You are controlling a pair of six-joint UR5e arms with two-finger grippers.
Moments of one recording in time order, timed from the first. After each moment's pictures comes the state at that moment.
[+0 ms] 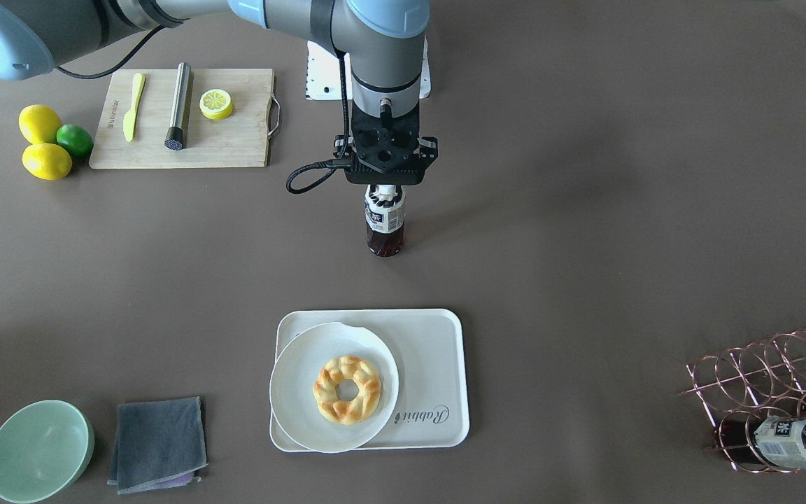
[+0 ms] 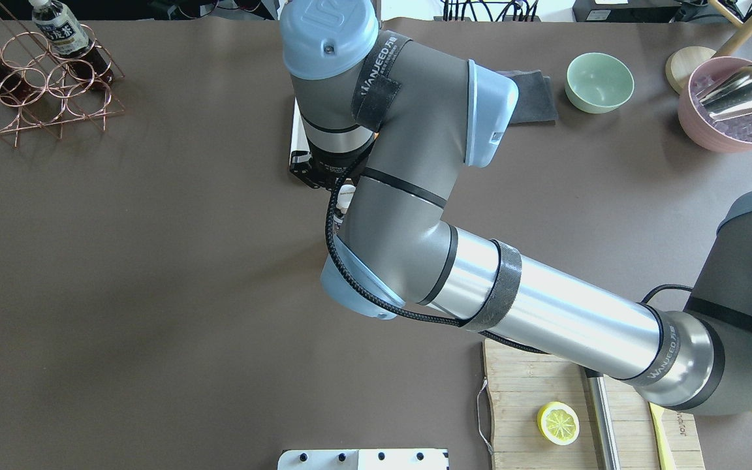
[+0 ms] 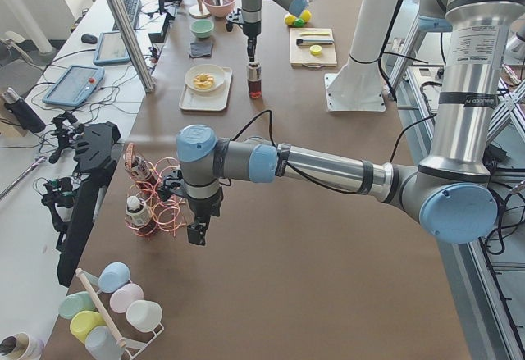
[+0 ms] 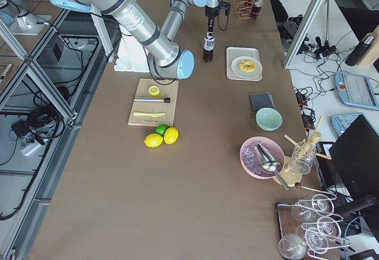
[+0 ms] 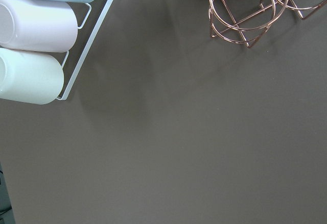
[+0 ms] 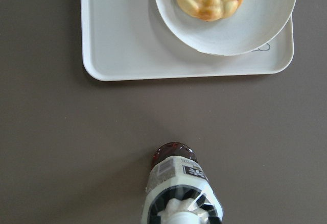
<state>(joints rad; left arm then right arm) -1.55 -1.65 -1.68 -1.47 -2.19 0.19 0.59 -0.53 1.57 -1.90 1.94 1.19</state>
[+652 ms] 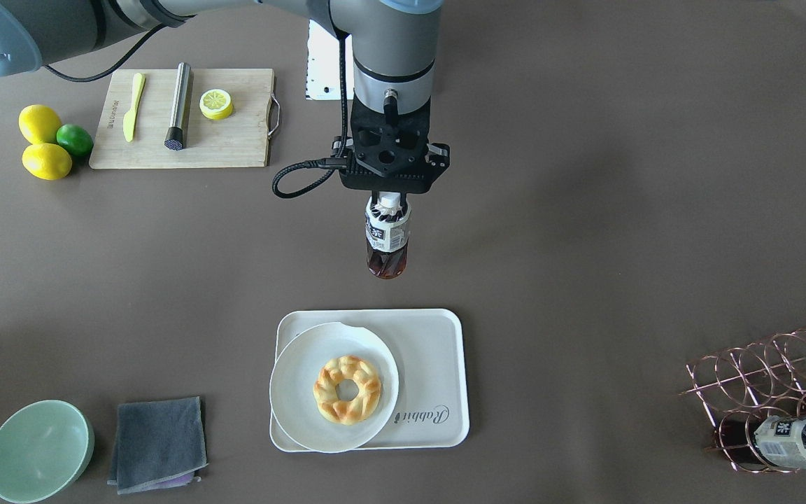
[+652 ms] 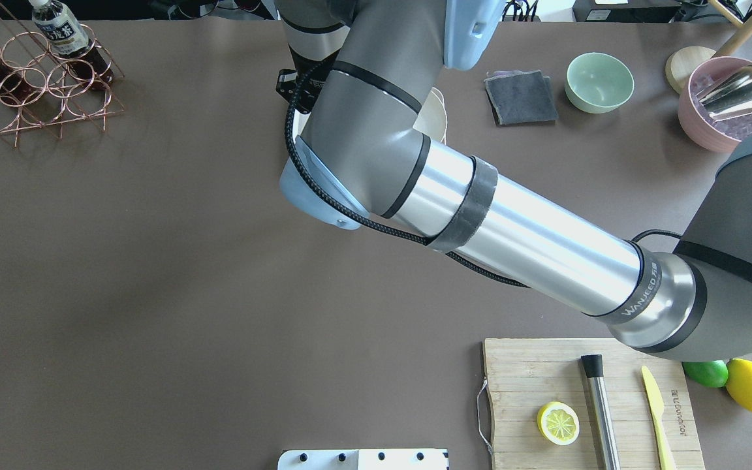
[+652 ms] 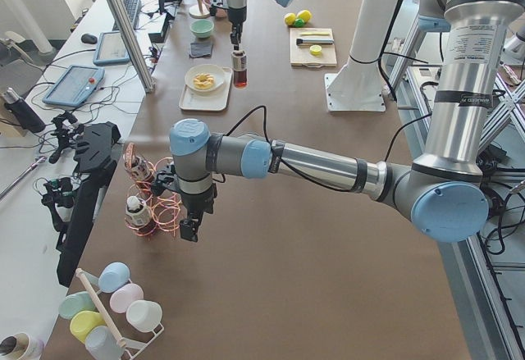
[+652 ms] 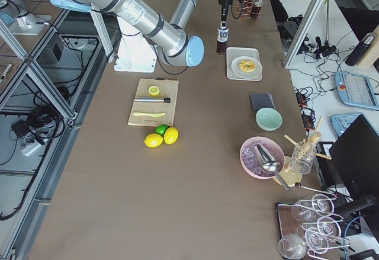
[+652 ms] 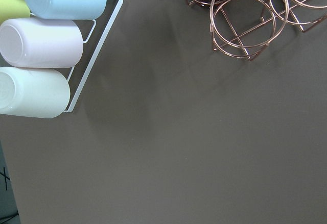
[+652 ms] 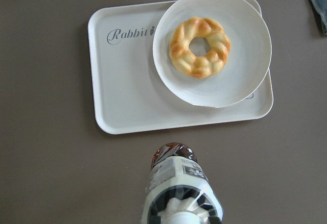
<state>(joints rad) -1.55 -1.69 -1.66 -1.47 -2.18 0.19 0.70 -0.39 1.44 -1.95 1.95 1.17</state>
